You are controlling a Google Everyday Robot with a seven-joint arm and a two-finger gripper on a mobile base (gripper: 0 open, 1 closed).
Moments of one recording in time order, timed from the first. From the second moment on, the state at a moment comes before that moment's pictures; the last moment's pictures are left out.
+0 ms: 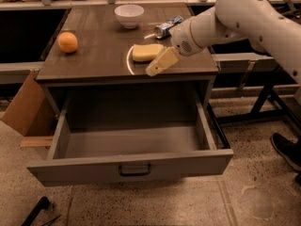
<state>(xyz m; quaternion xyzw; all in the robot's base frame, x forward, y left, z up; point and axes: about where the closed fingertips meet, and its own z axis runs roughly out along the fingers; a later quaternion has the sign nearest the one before) 0.686 -0.046 0.888 -0.51 0.74 0.15 0.41</state>
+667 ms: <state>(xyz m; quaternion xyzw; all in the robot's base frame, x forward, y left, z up) 0.726 -0.025 0.873 -0.51 0.73 0.19 0.41</state>
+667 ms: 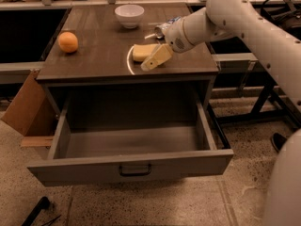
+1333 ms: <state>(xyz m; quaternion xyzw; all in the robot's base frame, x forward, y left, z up) 0.747 -0.006 0.857 -0.53 0.73 0.19 0.39</state>
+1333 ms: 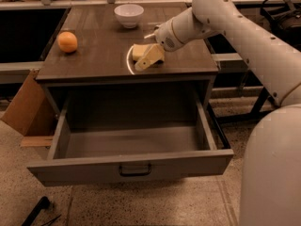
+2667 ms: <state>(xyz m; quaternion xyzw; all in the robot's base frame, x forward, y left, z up) 0.733 -0.011 0.866 -0.54 0.73 0.17 0.39</state>
